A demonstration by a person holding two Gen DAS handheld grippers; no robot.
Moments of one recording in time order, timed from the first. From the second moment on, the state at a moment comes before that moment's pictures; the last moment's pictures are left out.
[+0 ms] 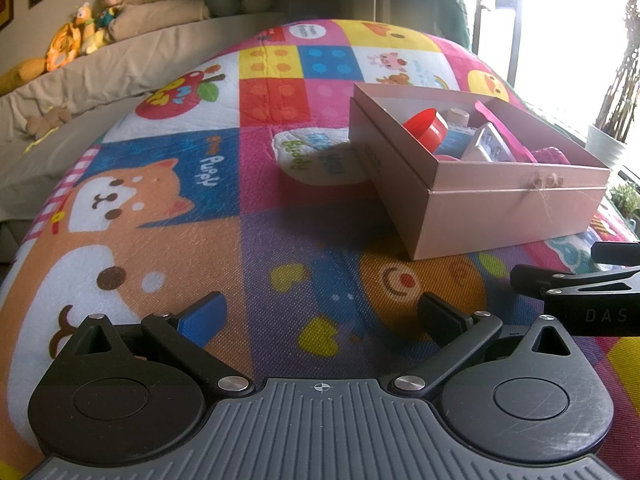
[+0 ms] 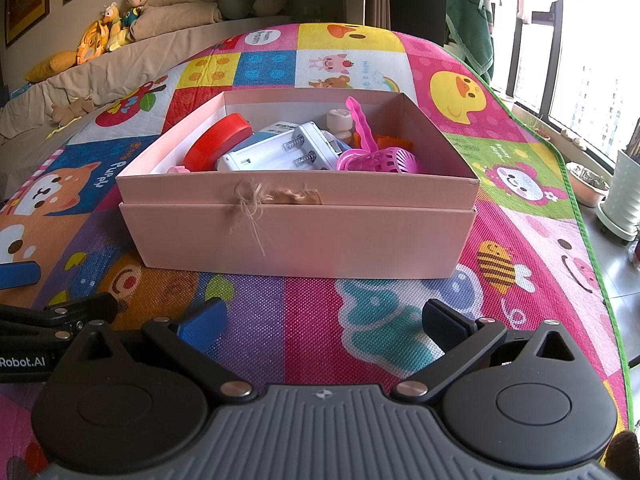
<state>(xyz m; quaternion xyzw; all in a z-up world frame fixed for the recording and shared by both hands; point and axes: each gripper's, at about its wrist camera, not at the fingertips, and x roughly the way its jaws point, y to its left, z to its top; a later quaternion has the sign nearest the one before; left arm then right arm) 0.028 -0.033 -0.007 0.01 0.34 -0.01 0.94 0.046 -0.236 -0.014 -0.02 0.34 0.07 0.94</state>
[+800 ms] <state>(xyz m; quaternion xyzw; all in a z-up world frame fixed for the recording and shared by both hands) 0.027 -0.040 -0.003 0.00 0.36 0.02 0.93 0.046 -0.236 -0.014 -0.02 0.34 0.07 0.94</state>
